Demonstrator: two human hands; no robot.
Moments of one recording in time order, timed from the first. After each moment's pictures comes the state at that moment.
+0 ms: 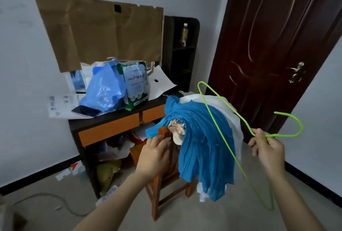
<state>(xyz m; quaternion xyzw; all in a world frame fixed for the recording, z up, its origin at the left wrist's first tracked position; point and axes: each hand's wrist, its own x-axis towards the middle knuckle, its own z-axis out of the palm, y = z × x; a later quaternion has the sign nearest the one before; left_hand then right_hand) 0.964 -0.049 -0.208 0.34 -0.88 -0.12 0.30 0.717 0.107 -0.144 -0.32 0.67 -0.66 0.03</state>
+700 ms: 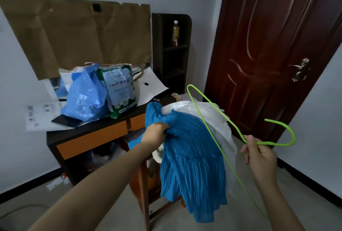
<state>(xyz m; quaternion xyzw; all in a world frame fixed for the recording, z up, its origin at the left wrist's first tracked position) 0.810 -0.156 -0.179 0.37 -0.90 -0.14 0.19 0.625 0.066 -0.166 -0.32 0.66 -0.68 0.04</state>
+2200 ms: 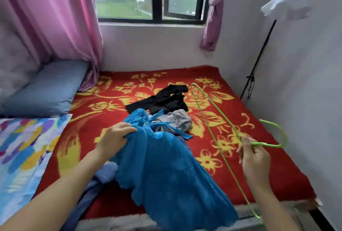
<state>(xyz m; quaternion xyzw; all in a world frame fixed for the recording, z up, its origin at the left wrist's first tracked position) 1.556 0.358 -0.200 0.93 -0.23 0.19 0.22 1.493 -0.002 -0.195 -0.77 0.10 -0.28 0.56</state>
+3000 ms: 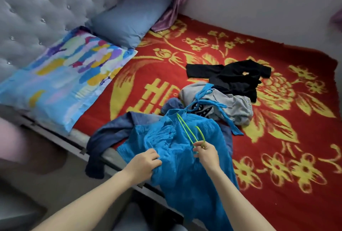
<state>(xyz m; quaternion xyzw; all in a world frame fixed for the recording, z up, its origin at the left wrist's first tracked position) 1.482 0.328 -0.356 0.98 -0.10 0.05 0.16 1.631 0.145 -0.360 -0.84 0.01 0.29 0.46</state>
